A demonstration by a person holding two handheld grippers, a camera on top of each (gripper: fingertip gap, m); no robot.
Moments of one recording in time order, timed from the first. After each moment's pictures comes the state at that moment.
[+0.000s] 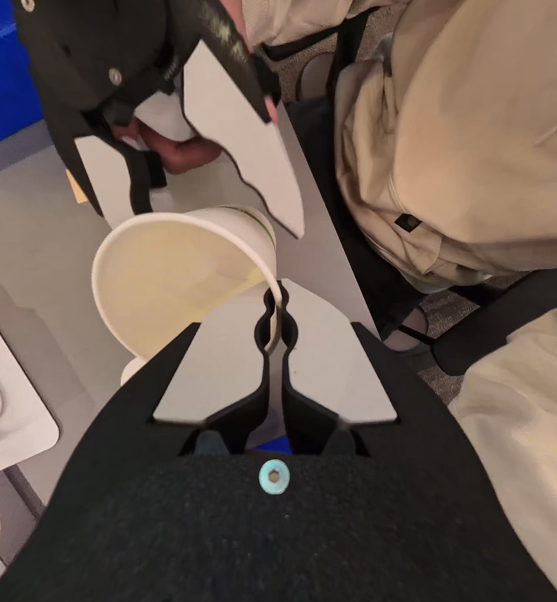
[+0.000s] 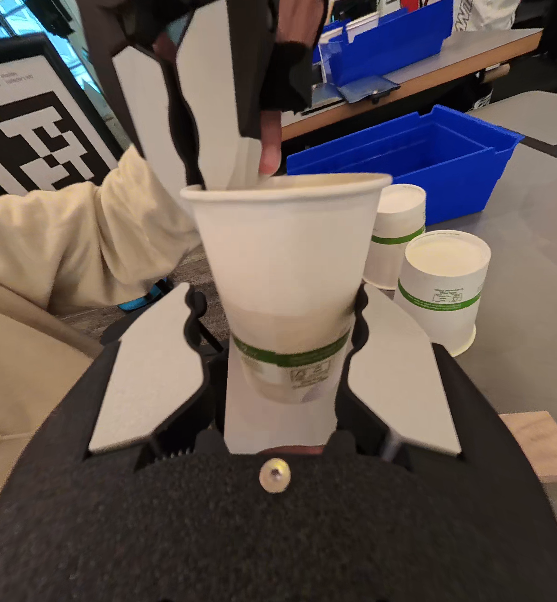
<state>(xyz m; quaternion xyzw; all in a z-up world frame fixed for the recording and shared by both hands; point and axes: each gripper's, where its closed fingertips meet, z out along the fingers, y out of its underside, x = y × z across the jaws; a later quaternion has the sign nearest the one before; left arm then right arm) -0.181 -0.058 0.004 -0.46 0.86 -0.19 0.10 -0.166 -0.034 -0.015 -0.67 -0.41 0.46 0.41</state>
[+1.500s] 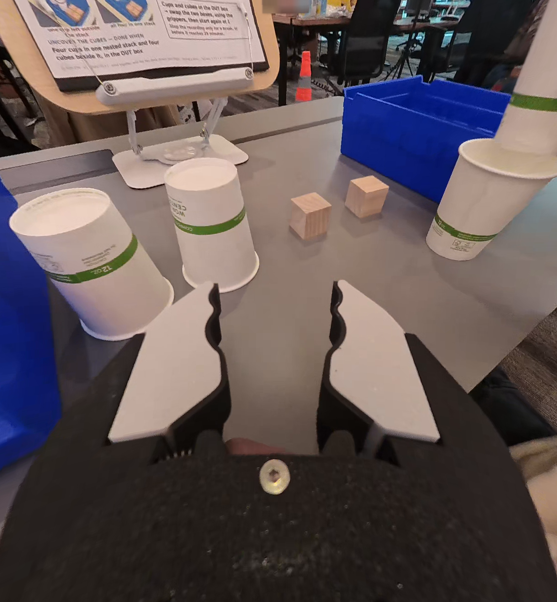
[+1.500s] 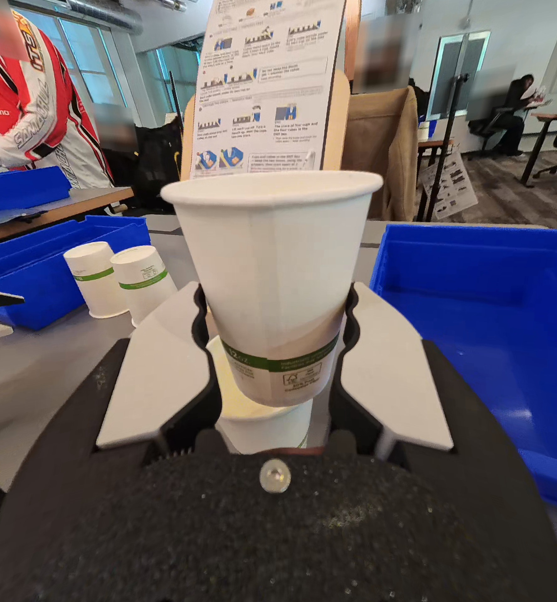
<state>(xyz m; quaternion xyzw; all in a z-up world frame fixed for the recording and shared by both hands) -0.233 -0.027 -0.091 -0.75 0.29 -0.22 0.55 0.060 -0.047 -0.027 -0.71 -0.05 0.12 0.69</state>
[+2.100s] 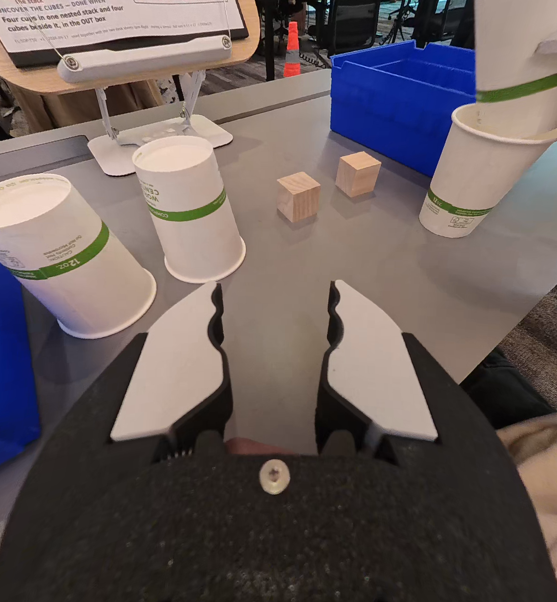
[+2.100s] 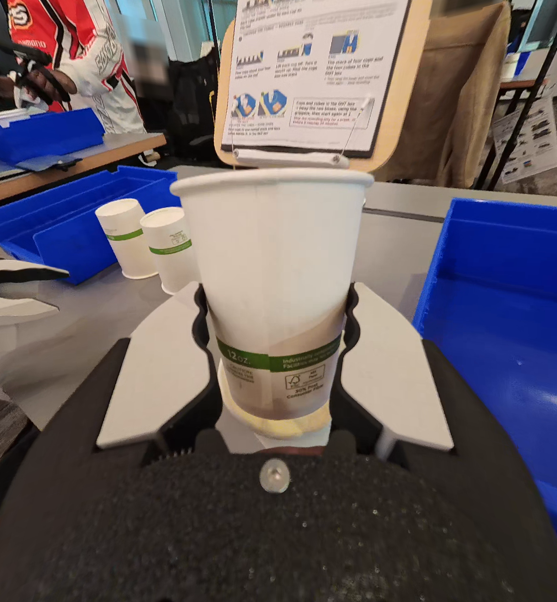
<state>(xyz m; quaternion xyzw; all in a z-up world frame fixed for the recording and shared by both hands) -0.223 -0.032 -0.106 -0.76 0.32 -0.21 0.53 0.030 -0.033 -0.040 -0.76 -0.11 0.16 0.62</state>
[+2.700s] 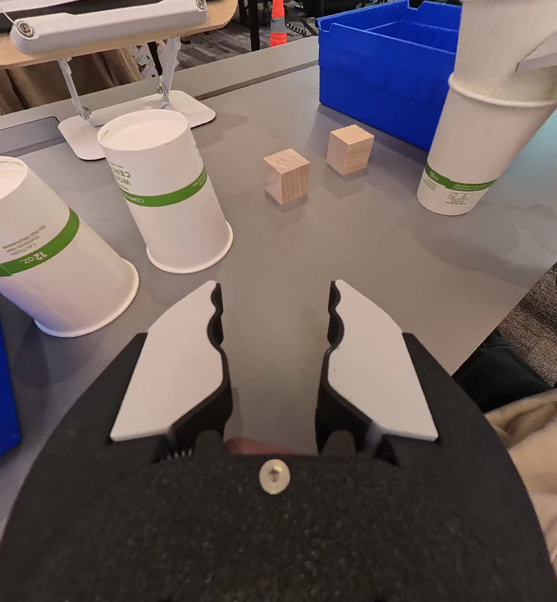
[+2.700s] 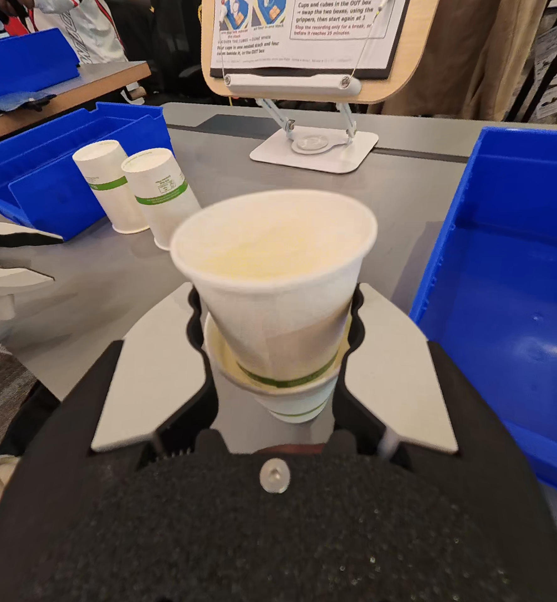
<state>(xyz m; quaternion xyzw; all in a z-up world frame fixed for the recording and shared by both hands) -0.217 -0.036 -0.120 -0.77 0.34 -0.21 0.50 0.033 -0.039 -0.073 -0.81 -0.12 0.16 0.56</state>
